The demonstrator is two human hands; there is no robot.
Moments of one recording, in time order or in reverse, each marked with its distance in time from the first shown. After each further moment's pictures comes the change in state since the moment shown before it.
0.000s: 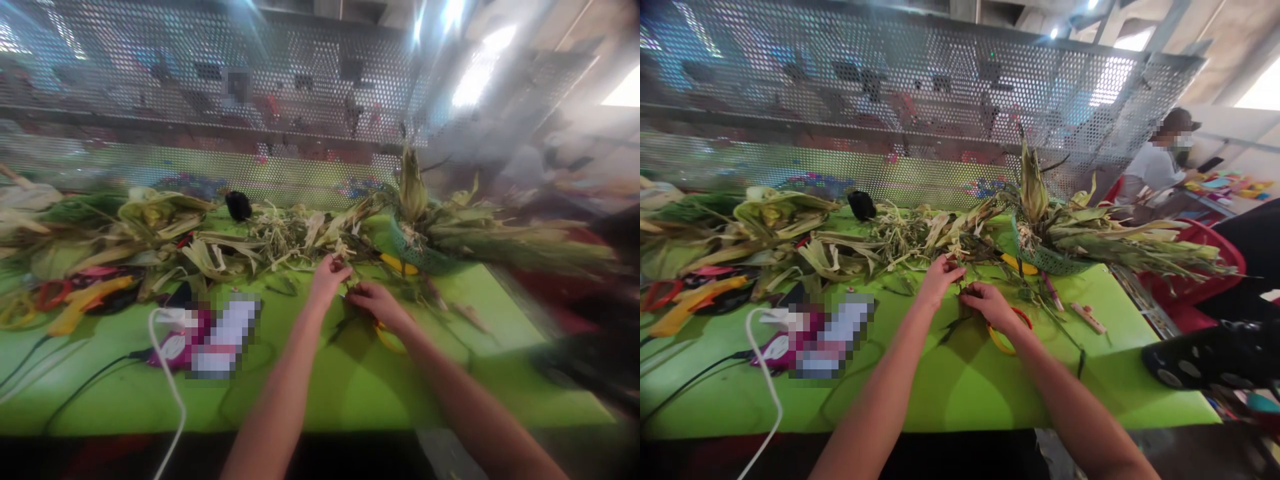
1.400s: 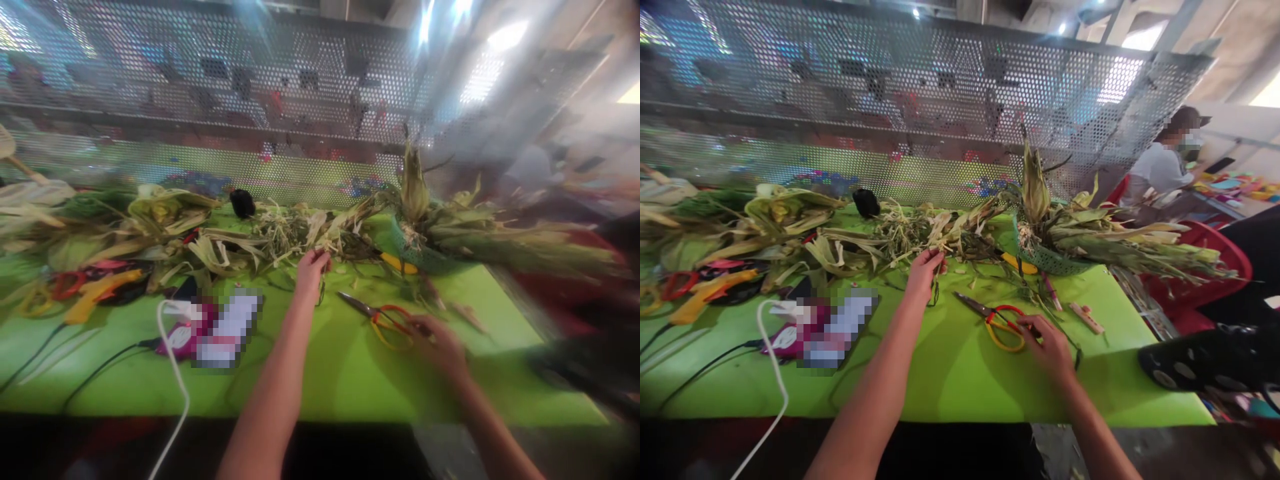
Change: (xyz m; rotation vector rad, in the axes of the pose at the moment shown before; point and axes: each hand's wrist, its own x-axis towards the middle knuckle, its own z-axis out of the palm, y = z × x) left_hand 0.014 0.006 -0.025 -0.189 0.191 -0.009; right_hand -0.115 0.050 -0.066 -0.669 0.482 -0.237
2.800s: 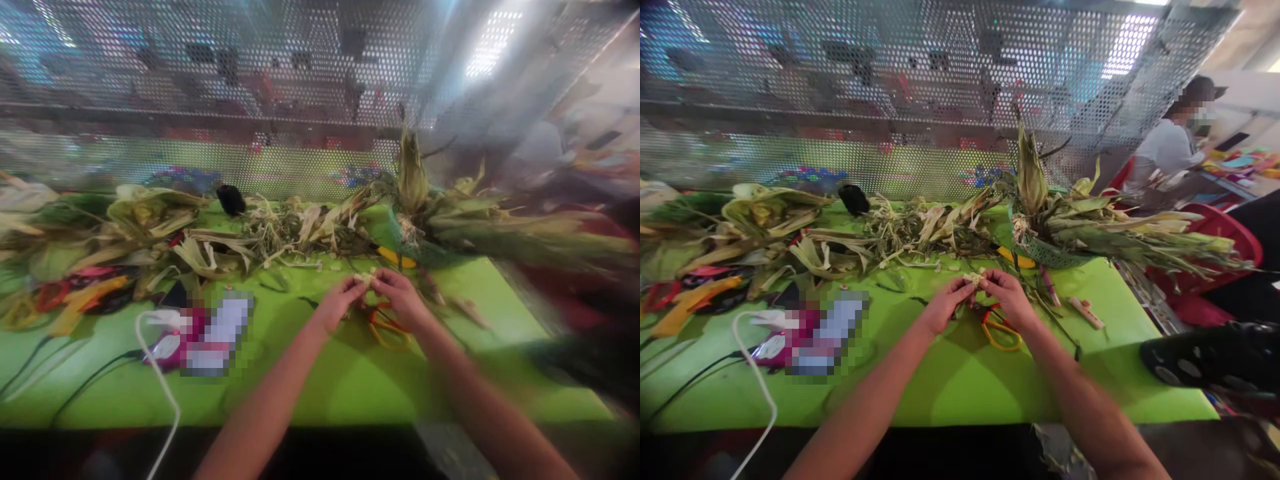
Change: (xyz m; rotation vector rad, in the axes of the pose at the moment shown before) left_hand -0.069 -0.022 0.036 0.050 -0.506 -0.253; right_hand 0.092 -0.063 0.031 0.836 -0.237 0.219
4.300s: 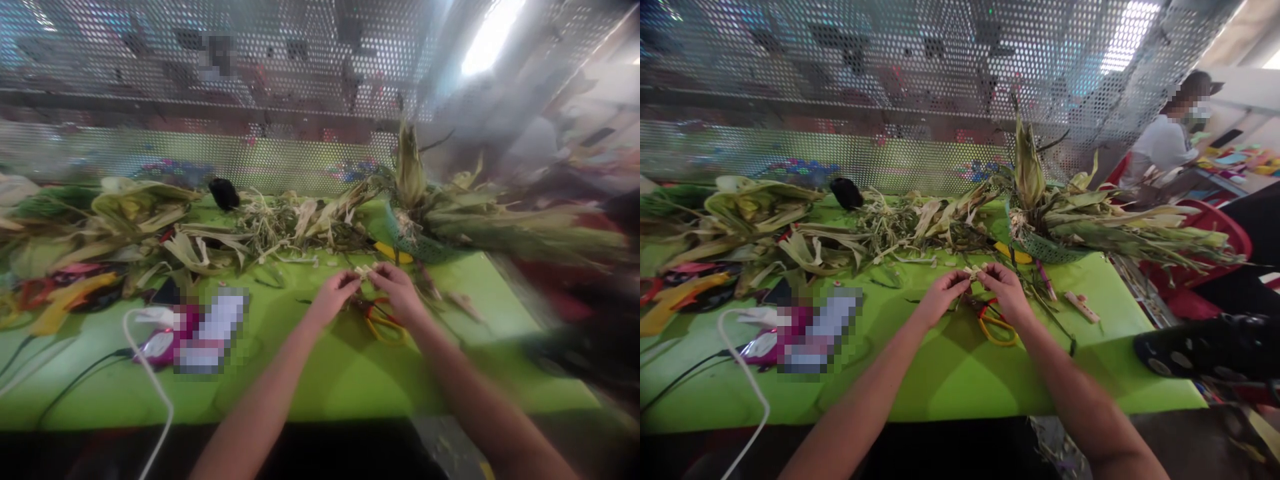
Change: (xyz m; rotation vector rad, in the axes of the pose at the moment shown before) left_hand -0.002 0.000 -0.008 0.249 0.041 0.040; right_hand -0.003 -0.006 0.005 -0.014 0.152 0.012
